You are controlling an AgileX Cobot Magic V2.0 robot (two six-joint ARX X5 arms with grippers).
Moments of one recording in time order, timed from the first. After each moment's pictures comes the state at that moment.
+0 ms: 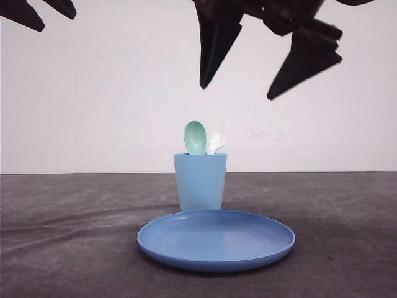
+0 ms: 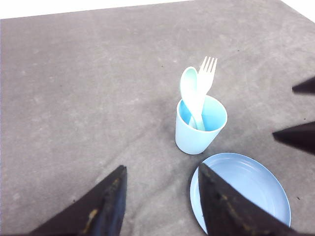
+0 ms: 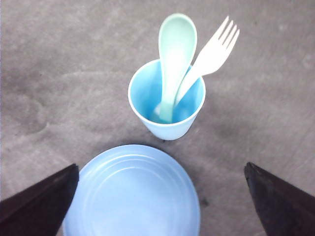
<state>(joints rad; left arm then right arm) -0.76 0.77 0.82 -0.52 -0.26 -0.24 0.81 1.30 1.01 -0.47 0.13 0.32</state>
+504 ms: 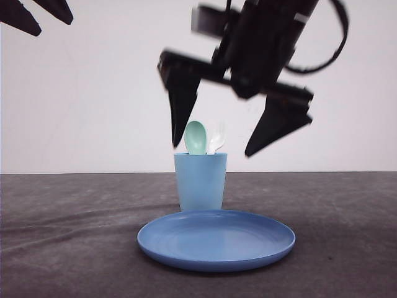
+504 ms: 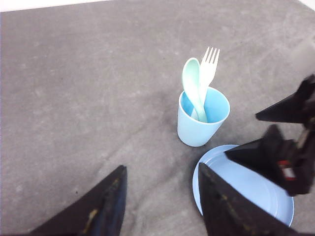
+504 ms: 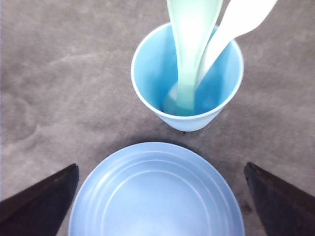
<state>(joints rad) -0.76 0.77 0.82 -0.55 -0.26 -0.24 0.82 1.53 1.01 -0.35 0.13 0.47</state>
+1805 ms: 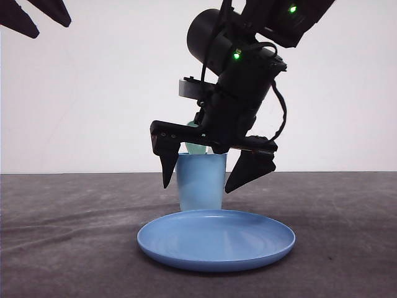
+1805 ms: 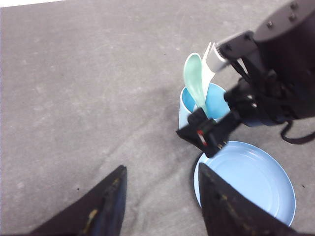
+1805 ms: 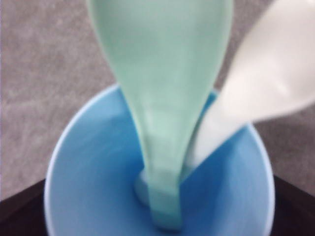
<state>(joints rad) -0.76 0.77 0.82 -0.56 -0.26 -0.24 0.72 1.84 1.16 -0.17 0.08 0.41</state>
